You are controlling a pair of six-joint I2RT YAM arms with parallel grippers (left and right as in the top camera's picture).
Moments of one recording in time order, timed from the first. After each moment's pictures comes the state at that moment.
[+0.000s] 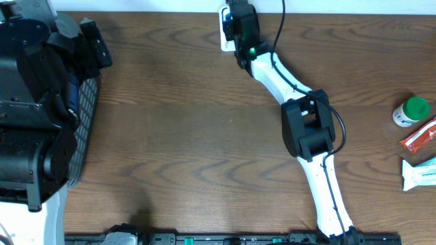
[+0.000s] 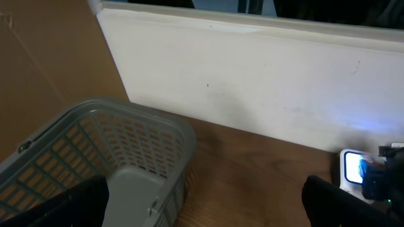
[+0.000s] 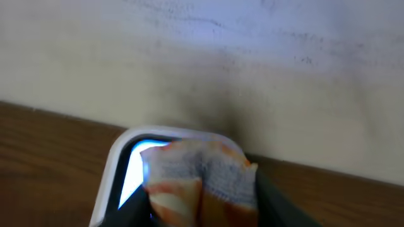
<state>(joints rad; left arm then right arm) -0.11 1.27 1.92 -1.02 -0.40 -0.15 0.41 2.57 2.16 -0.02 0.30 -0.03</state>
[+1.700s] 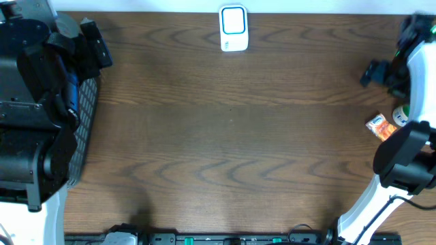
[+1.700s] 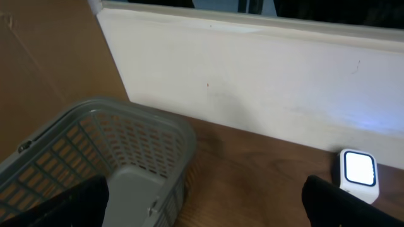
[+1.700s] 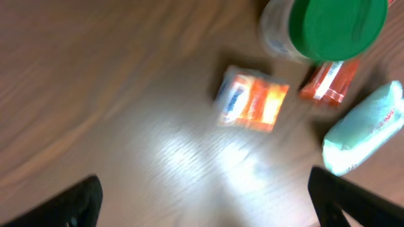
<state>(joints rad) -0.11 1.27 1.92 -1.03 -0.40 -0.15 -0.29 2.08 2.08 -1.50 0.13 0.33</state>
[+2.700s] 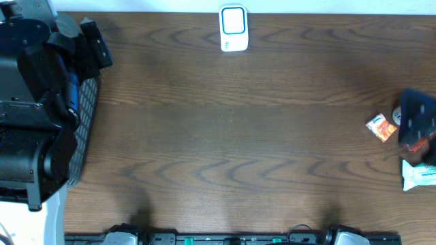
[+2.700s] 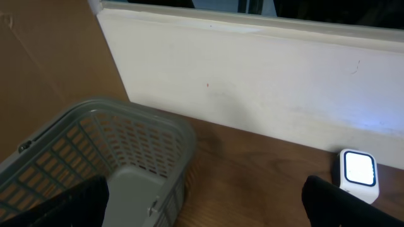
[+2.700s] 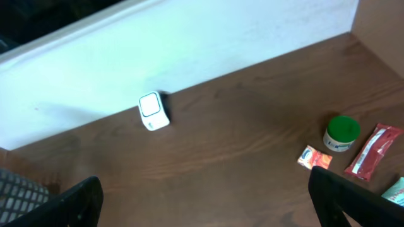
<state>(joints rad) -0.11 1.27 1.92 -1.03 -0.40 -0.15 -0.24 1.23 2.44 -1.68 -0.22 0.23</state>
